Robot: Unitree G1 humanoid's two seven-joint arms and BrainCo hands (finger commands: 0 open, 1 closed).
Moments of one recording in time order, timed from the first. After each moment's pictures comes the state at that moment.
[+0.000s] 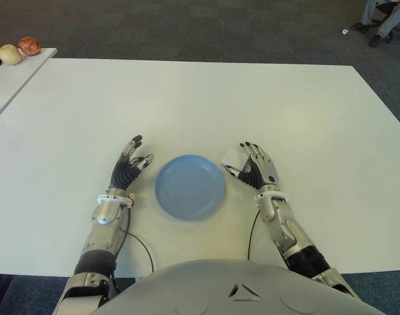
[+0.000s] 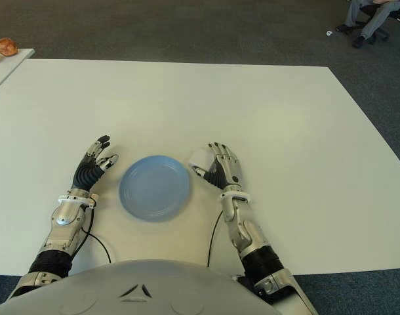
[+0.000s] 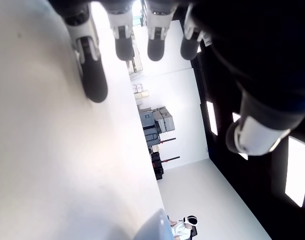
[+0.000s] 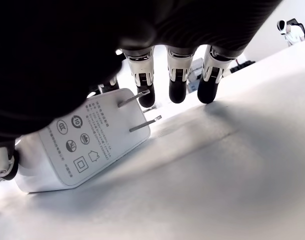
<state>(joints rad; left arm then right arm) 0.11 0.20 0.06 0.51 0.02 -0.53 -0.10 0.04 -0.28 0.40 0.15 -0.83 0.15 -0.31</state>
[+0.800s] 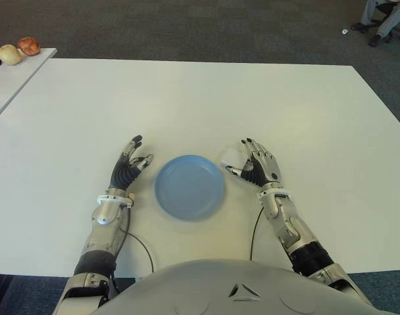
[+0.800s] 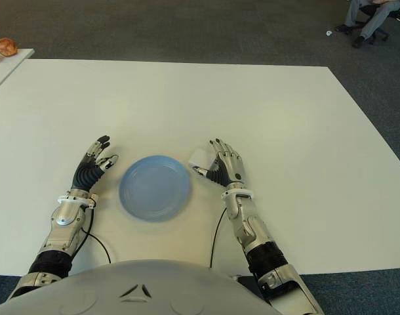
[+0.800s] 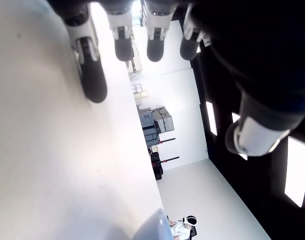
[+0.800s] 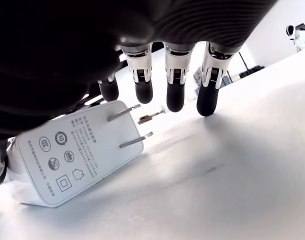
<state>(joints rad) 0.12 0.20 0.06 0.51 0.02 -0.53 -0.10 0.02 -0.31 0.38 0.20 -0.82 0.08 -0.31</state>
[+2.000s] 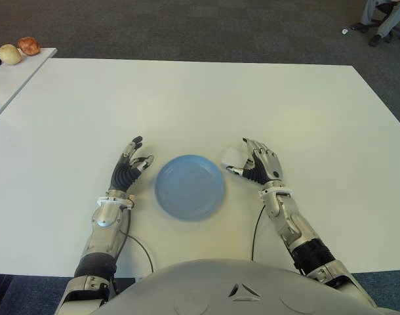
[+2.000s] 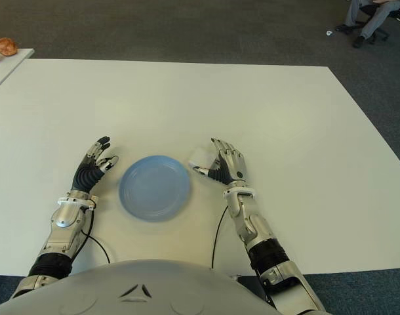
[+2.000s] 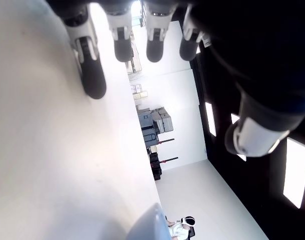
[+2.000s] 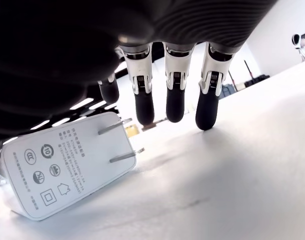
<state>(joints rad) 0.14 0.19 0.06 0.49 0.02 -0.53 -0.10 -0.01 -0.32 0.37 0.23 -0.84 0.07 -0.35</state>
